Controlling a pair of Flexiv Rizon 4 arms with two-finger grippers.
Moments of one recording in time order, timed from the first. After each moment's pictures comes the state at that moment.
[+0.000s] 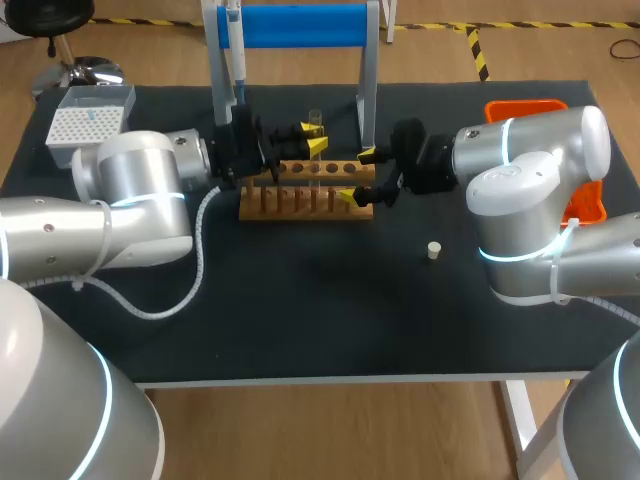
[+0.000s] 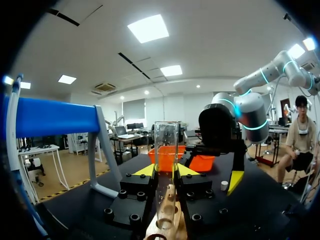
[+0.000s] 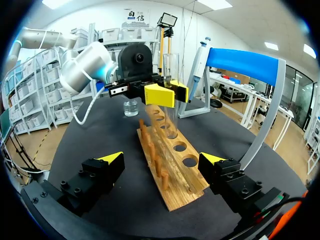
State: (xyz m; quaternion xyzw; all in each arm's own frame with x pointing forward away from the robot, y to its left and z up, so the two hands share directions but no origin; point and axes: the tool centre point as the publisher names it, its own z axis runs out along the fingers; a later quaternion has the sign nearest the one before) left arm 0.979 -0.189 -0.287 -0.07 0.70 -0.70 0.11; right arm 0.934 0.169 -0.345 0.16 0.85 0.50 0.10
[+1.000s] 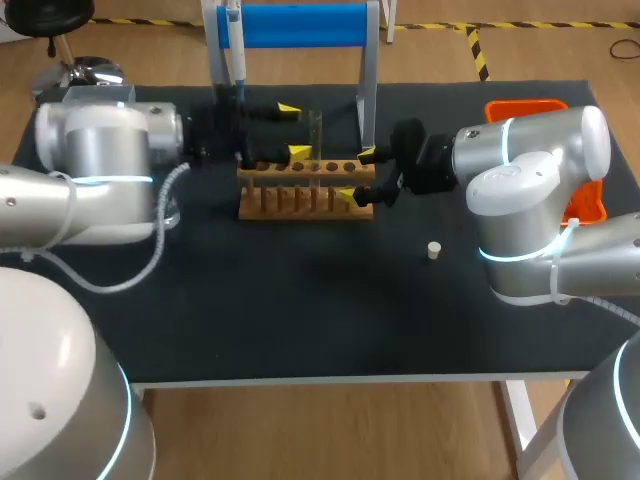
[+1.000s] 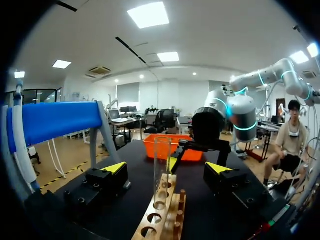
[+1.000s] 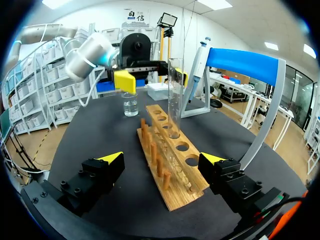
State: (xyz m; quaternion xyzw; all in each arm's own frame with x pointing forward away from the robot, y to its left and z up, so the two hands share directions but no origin) left arm 0.970 -0.146 -0.267 -0.08 0.75 -0.65 0.06; right arm 0.934 0.169 -0.345 0.16 0.85 0.50 0.10
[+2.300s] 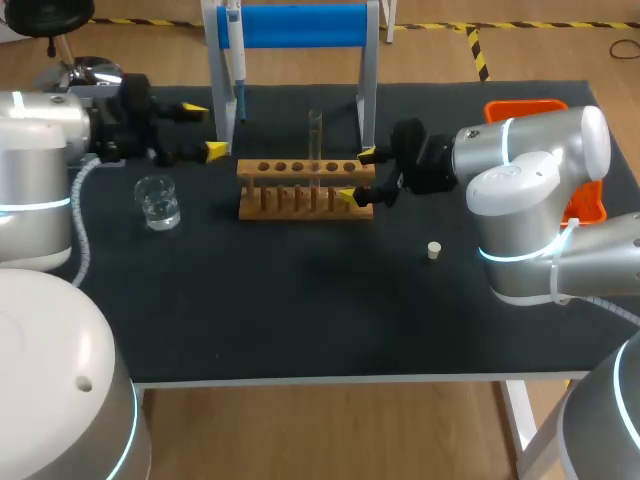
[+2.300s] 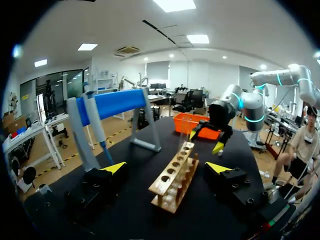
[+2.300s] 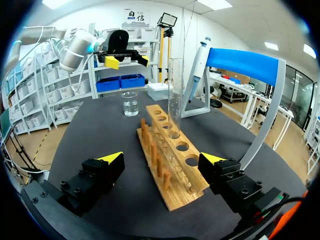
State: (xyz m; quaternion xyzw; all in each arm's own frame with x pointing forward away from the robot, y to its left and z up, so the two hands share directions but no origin) left arm 0.952 0.002 -0.251 -0.21 0.80 -0.55 0.13; right arm 0.934 0.169 -0.345 0.16 0.85 0.50 0.10
